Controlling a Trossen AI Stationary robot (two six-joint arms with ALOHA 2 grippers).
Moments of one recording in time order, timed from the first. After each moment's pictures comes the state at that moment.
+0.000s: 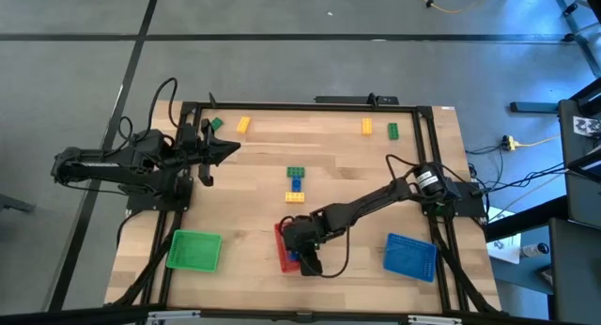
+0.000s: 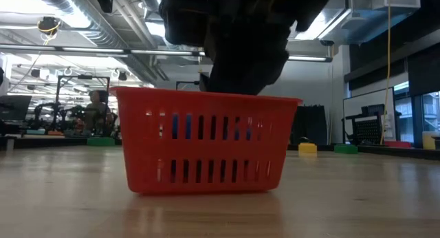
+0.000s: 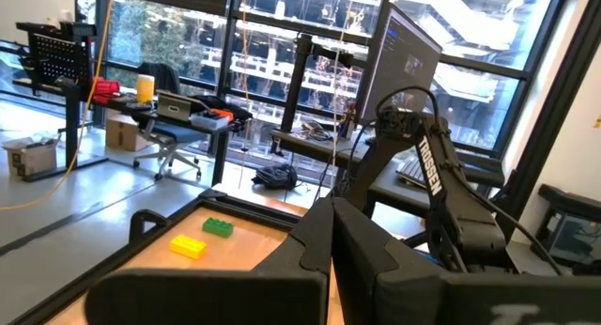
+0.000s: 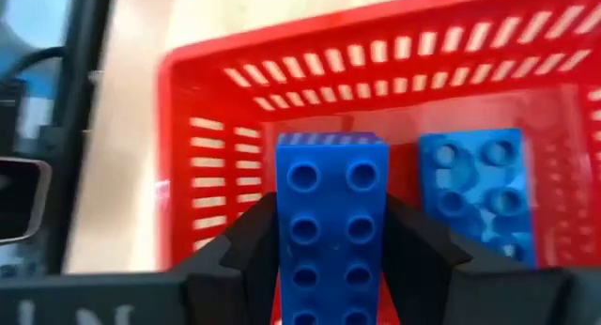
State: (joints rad) left arm 0.02 0.50 0.54 0.14 -0.20 -0.20; right arm 0.33 2.17 1.57 -0.45 -0.18 0.28
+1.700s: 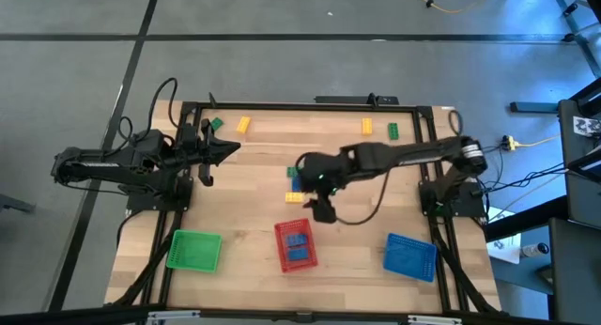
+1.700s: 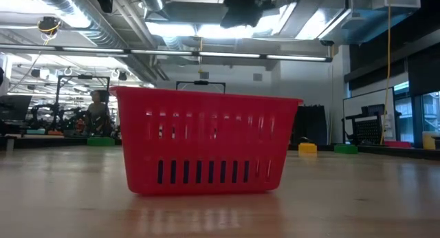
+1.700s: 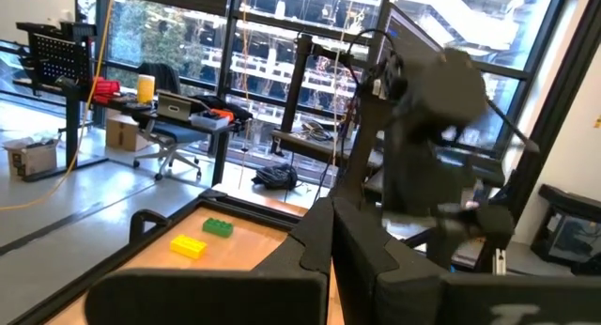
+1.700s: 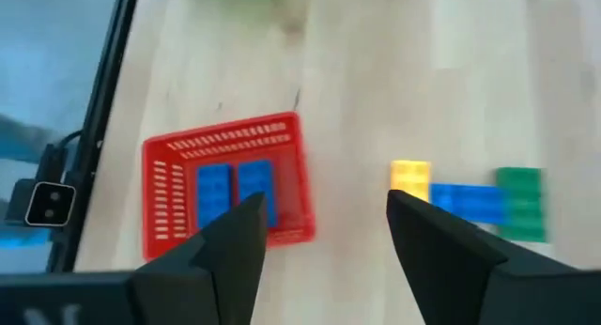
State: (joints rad) left arm 0.02 0.50 0.54 0.14 -0.20 -0.20; right arm 0.10 1.76 1.66 -0.82 -0.11 0.09
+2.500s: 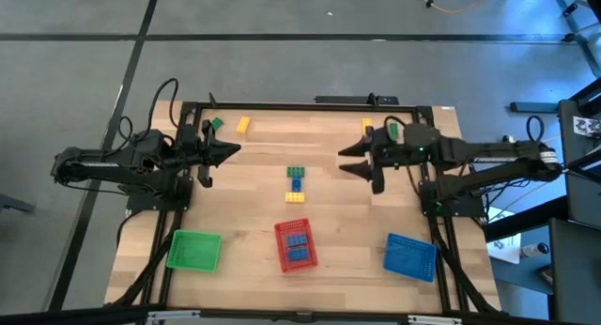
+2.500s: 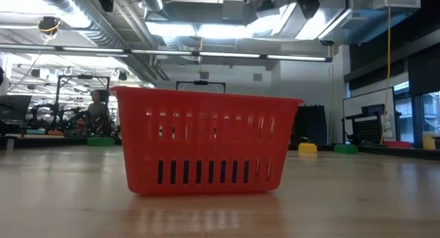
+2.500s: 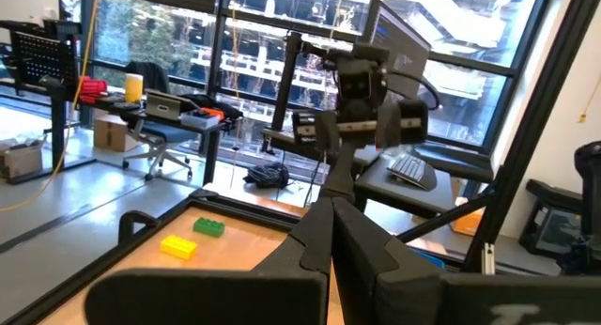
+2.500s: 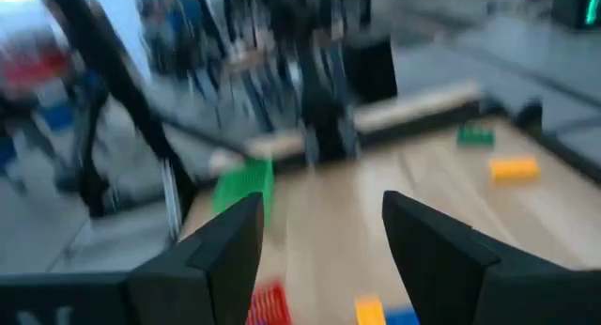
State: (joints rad) left arm 0.02 0.50 0.54 0.14 -0.17 -0.20; right arm -0.04 1.00 0.84 0.06 -0.09 0.31
